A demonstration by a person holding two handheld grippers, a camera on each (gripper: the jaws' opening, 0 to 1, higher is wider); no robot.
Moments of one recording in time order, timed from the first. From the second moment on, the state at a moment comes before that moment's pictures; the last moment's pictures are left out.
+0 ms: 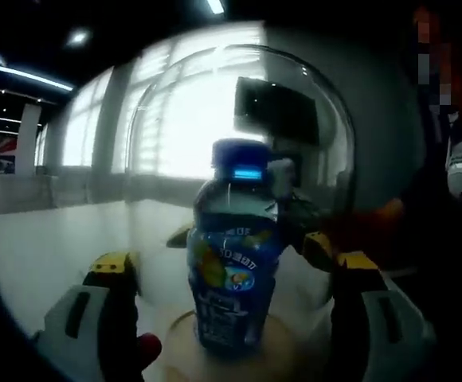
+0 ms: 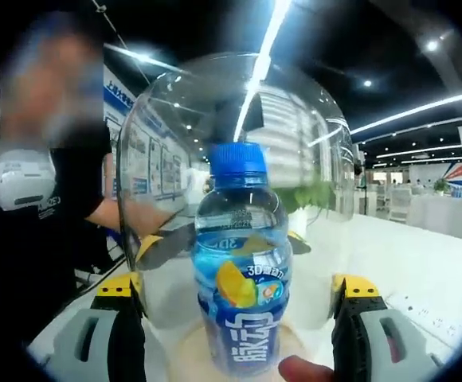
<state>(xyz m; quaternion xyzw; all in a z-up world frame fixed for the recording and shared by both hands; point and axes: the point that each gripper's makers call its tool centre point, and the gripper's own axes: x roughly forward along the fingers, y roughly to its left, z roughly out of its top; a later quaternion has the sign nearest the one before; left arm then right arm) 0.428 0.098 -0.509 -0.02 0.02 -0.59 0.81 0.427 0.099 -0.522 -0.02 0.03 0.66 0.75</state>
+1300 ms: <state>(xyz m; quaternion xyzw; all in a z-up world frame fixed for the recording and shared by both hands) 0.416 0.131 -0.505 -0.02 0.04 -0.50 0.86 0.411 0.063 -0.514 -0.01 0.03 0.56 0.83</state>
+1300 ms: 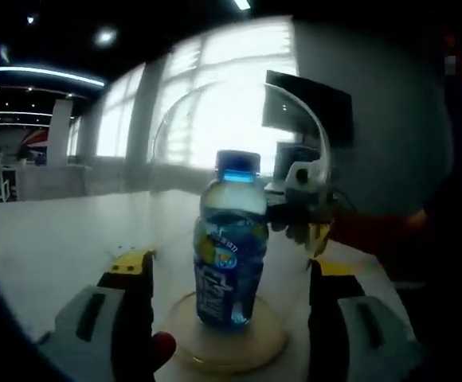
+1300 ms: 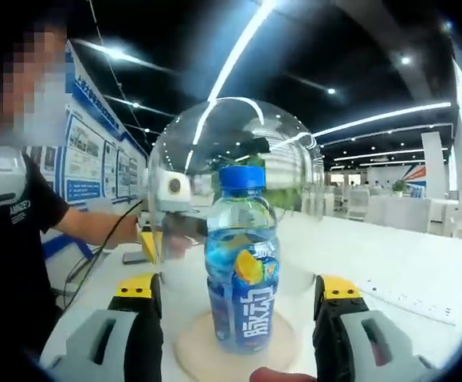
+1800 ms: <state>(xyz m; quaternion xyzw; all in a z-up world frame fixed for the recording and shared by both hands) 0.408 0.140 -0.509 0.01 0.04 -0.47 0.88 0.402 0.050 -0.521 -0.06 0.03 0.50 0.87</state>
